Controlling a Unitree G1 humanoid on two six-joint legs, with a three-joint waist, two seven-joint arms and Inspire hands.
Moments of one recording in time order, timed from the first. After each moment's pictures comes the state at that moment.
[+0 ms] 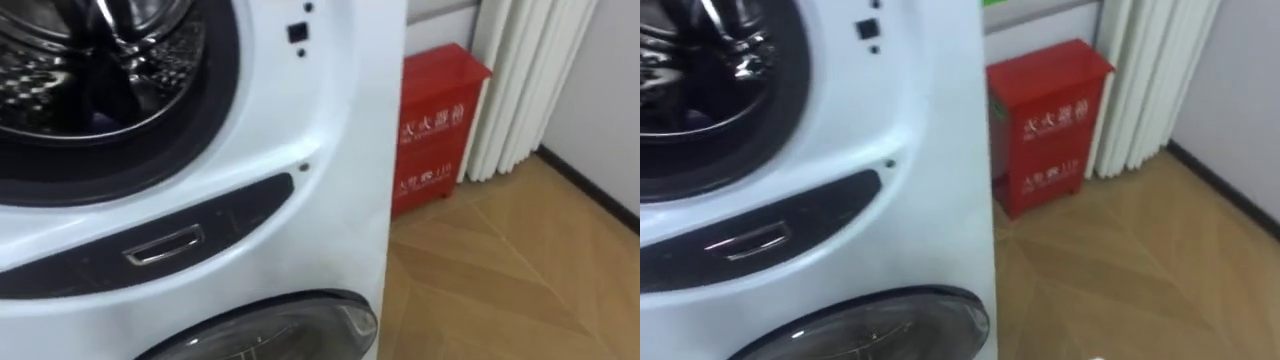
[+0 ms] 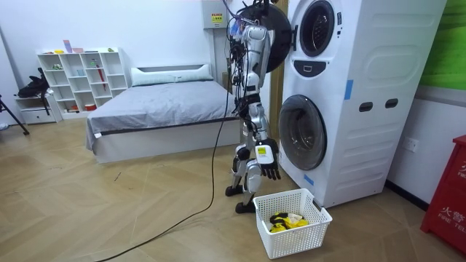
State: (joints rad) left arm 0.15 0.20 -0.12 1.14 -0.07 0.00 0.18; right arm 0.12 -0.28 -0.16 1.17 0.46 -0.02 0.01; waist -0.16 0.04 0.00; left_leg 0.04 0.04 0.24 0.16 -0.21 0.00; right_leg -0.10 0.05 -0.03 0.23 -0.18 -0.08
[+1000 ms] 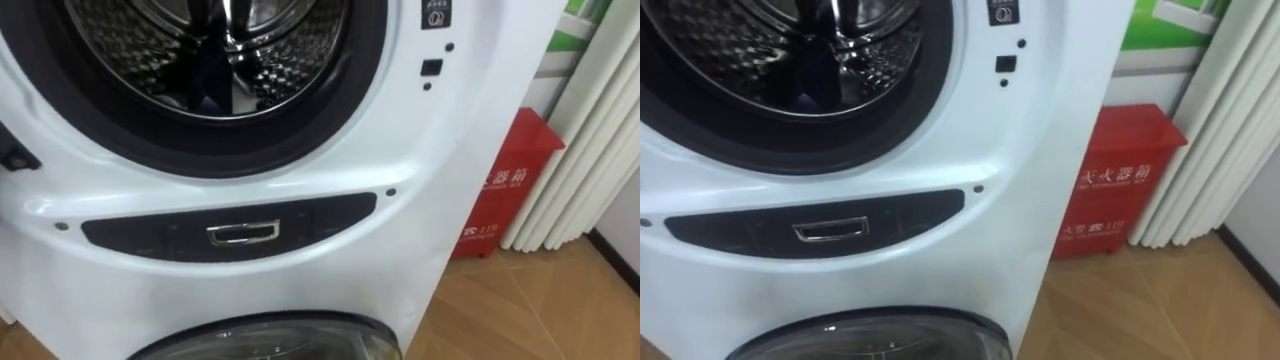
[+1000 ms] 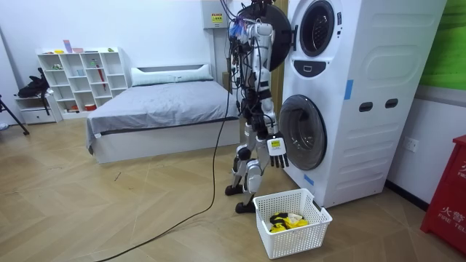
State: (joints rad) left arm 0.19 0.18 0.06 1.12 -0.05 0.01 0.19; right arm 0.12 -0.19 0.02 1.21 0.35 0.02 0.08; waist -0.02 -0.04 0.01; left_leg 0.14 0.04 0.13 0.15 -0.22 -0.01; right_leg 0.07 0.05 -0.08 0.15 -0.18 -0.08
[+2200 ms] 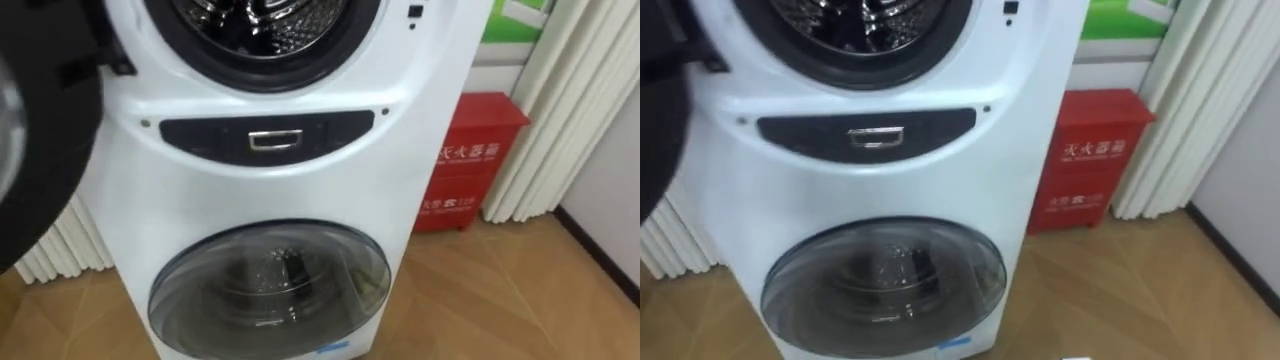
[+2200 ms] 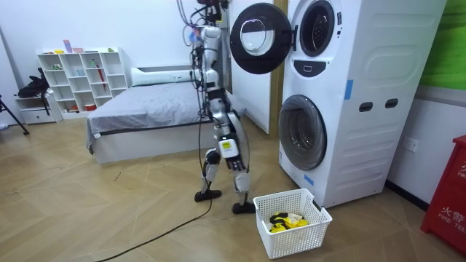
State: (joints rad) left arm 0.08 0.17 0.00 1.16 0.07 0.02 0.11; right arm 0.20 -0.21 -0.11 1.20 0.32 -0.01 0.11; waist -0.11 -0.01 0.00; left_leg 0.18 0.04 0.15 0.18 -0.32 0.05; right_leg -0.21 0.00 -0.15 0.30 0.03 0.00
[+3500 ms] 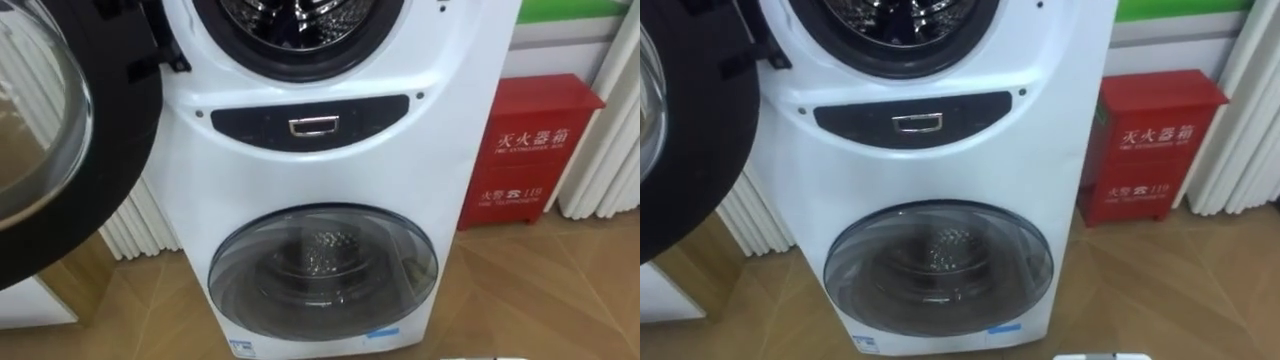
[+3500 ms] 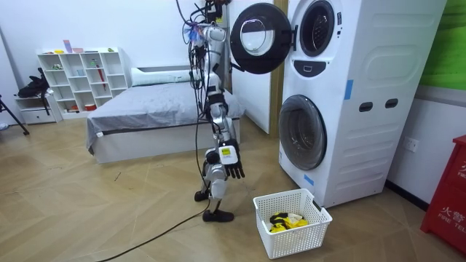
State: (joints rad) left arm 0.05 0.51 0.63 0.28 -0.41 0.10 0.47; right arm 0.27 -0.25 -0.38 1.15 0.20 0.00 0.10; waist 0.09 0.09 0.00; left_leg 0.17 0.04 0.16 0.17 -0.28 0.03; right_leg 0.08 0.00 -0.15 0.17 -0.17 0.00
